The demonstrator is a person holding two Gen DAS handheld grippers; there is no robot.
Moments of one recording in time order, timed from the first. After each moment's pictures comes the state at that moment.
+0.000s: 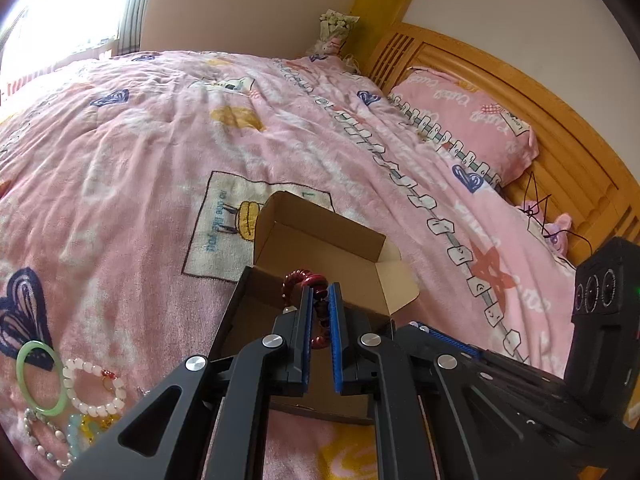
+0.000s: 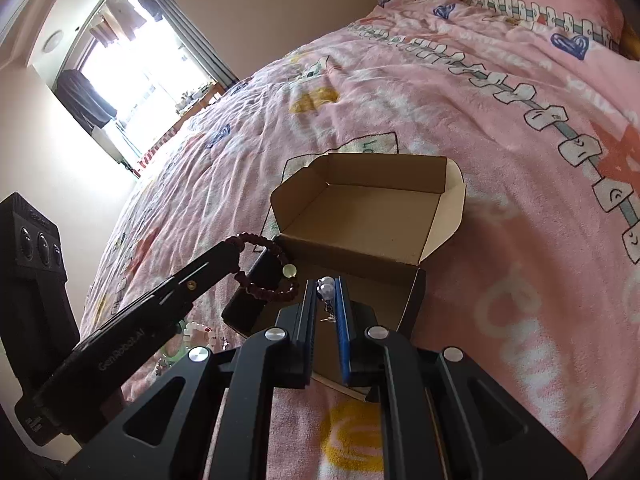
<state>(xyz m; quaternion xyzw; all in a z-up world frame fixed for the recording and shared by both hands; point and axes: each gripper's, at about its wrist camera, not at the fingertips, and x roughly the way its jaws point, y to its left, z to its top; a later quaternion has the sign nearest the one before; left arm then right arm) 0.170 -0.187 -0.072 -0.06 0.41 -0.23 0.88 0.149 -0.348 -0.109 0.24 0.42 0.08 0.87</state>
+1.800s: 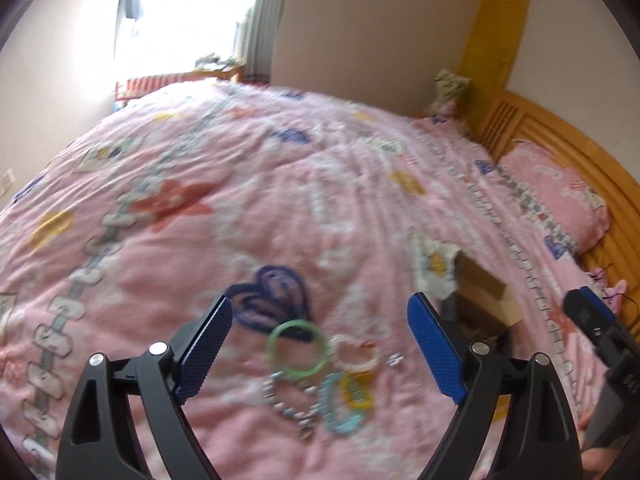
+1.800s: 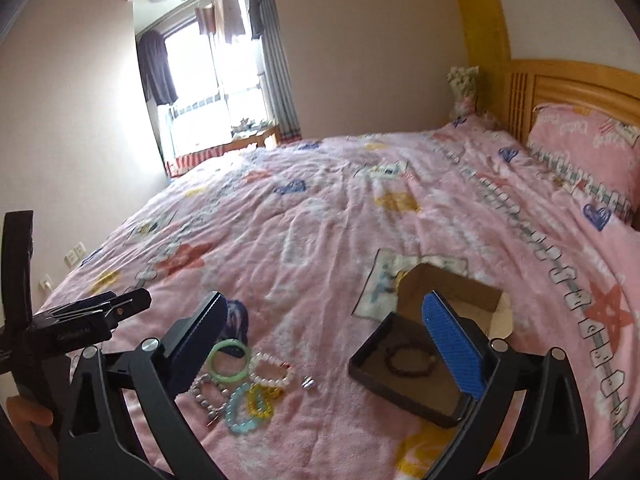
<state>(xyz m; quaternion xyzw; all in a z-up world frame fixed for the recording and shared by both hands) 0.100 0.040 -0.004 -0.09 0.37 -0.02 0.92 0.095 -0.206 0.003 0.08 0.29 0.13 0.95</state>
